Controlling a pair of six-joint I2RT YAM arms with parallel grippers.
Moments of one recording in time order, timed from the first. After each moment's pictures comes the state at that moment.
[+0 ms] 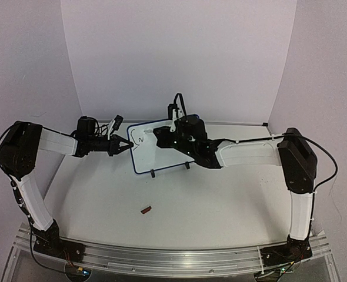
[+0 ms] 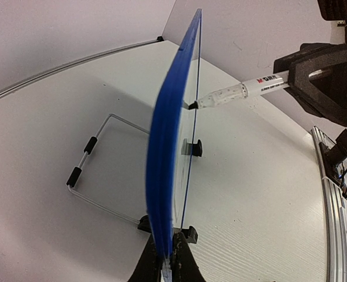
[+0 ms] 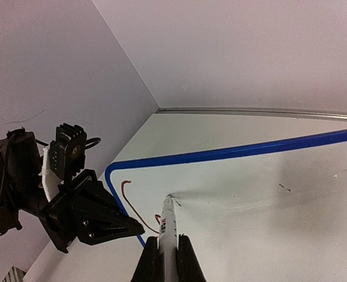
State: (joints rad) left arm -0.26 1.80 0.97 0.36 0.90 0.05; right arm 0.90 2.03 1.46 0.39 0.14 0.49
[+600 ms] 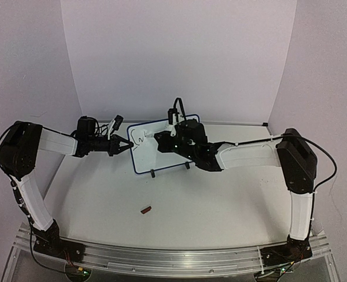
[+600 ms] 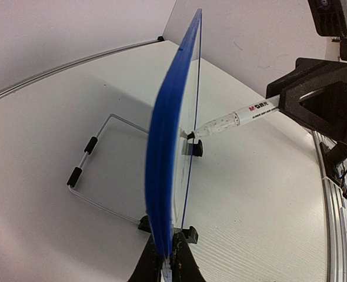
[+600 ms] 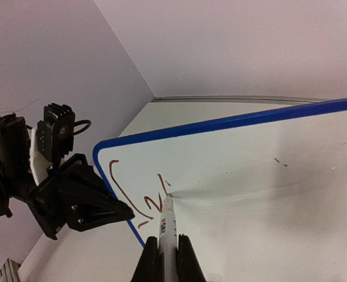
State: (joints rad) left arm -0.26 1.80 0.97 0.36 0.90 0.05; right arm 0.90 2.03 1.42 0.40 0.14 0.50
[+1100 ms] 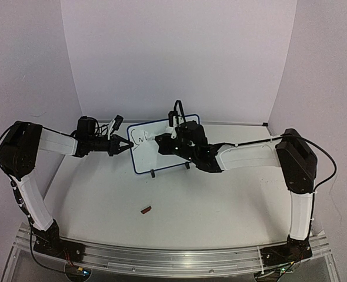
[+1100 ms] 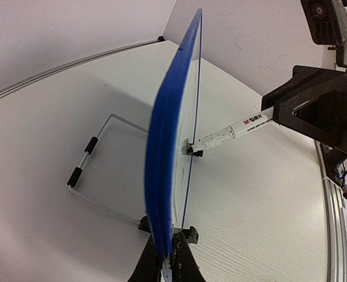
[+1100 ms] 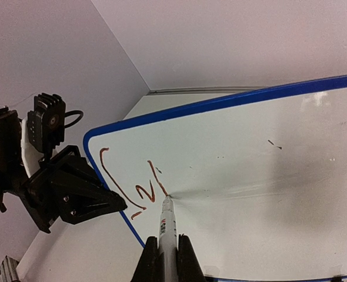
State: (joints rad) left arm -0.26 1.80 0.97 0.36 0.90 0.05; right arm 0.90 2.03 1.40 0.38 0.14 0.51
